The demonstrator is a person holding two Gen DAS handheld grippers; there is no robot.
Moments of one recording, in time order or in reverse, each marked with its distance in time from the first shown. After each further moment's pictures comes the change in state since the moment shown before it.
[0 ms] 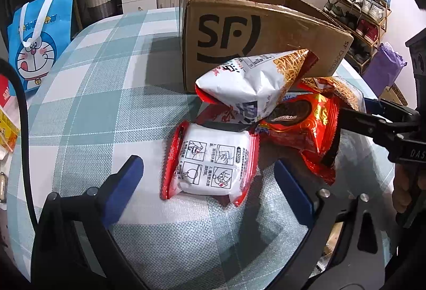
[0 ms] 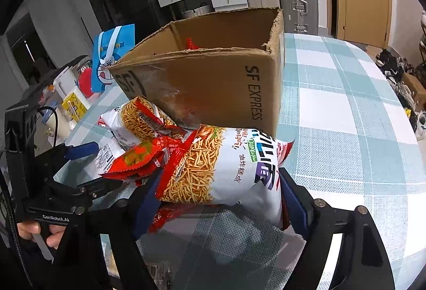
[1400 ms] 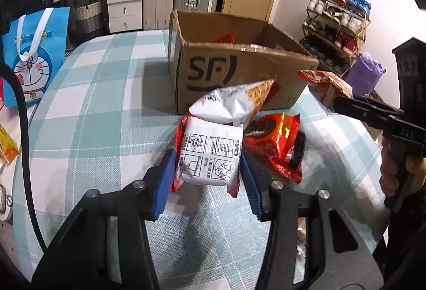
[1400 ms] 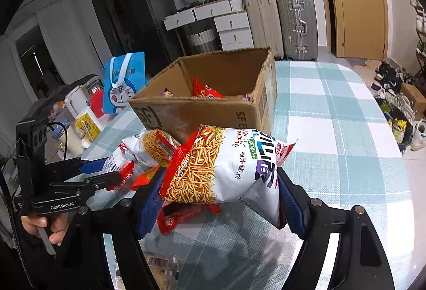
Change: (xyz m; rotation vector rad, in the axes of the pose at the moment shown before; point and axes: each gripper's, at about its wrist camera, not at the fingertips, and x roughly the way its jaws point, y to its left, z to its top) left arm -0.058 0.005 0.000 0.016 -0.103 -0.109; right arm -0.057 -0.002 0.002 0.004 -0.137 0.037
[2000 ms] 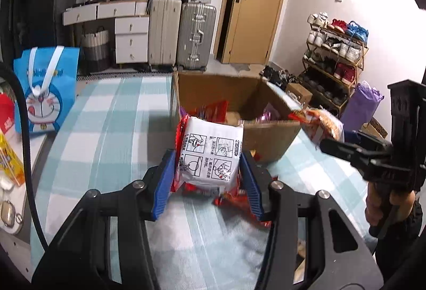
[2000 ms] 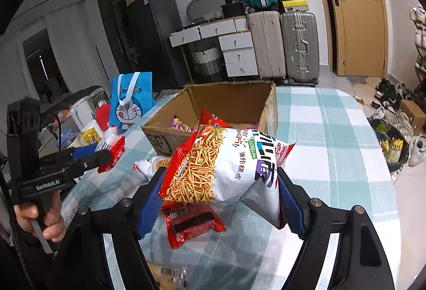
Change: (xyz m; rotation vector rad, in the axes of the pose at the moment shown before) left arm -0.064 -0.018 0.049 -0.018 -0.191 0.012; right arm -0.030 0.012 0.023 -0.033 -0.094 0.006
